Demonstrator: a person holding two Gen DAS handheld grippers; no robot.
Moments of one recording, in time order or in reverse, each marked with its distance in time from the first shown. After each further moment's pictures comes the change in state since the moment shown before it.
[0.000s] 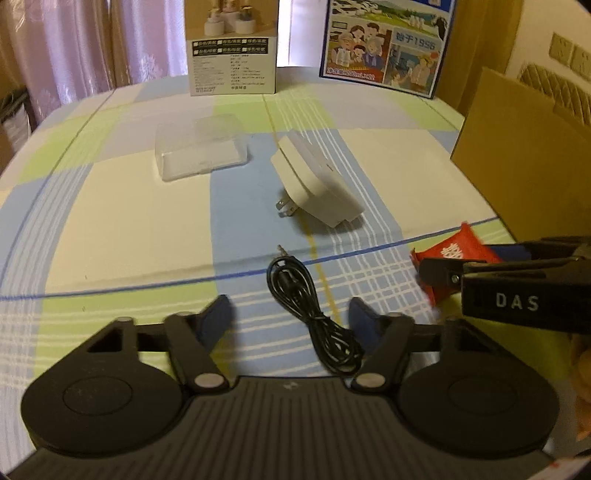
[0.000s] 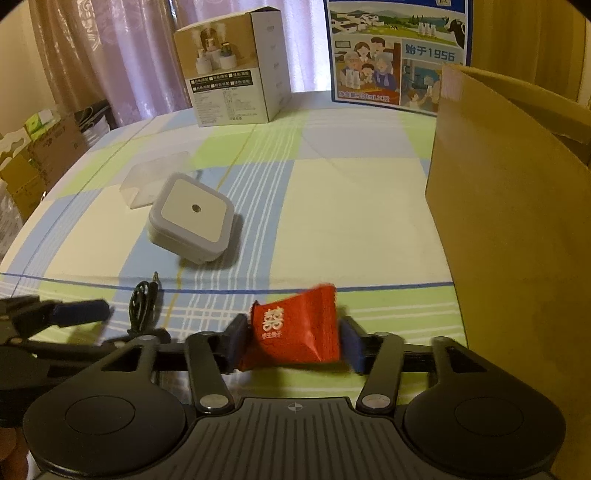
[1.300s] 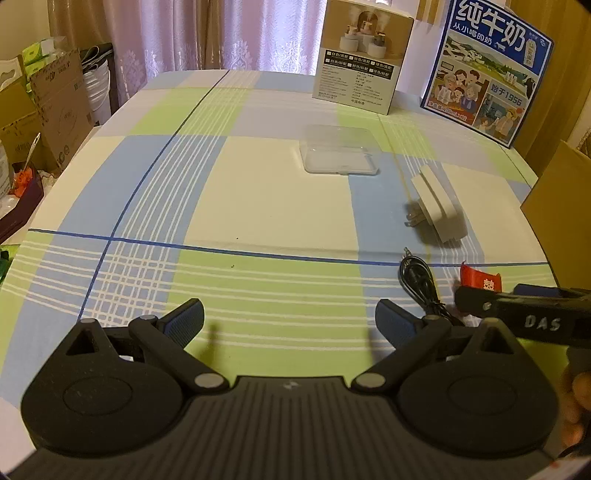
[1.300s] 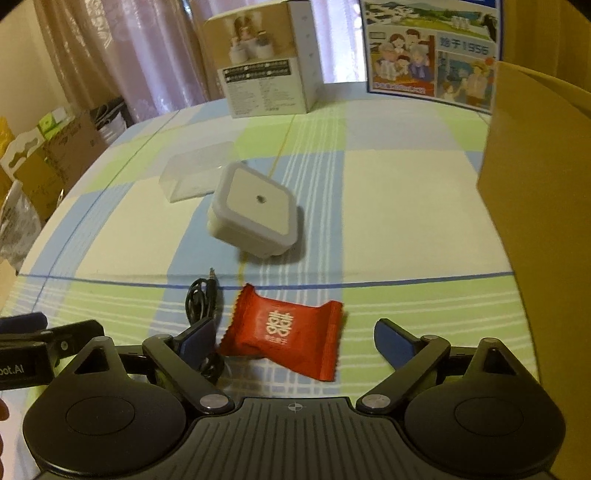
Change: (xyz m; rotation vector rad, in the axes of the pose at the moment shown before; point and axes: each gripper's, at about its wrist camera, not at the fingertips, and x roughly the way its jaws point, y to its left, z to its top) left arm -0.056 0.078 -0.021 -0.240 -0.003 0.132; right arm 0.009 0.045 0.000 0.002 0.022 0.053
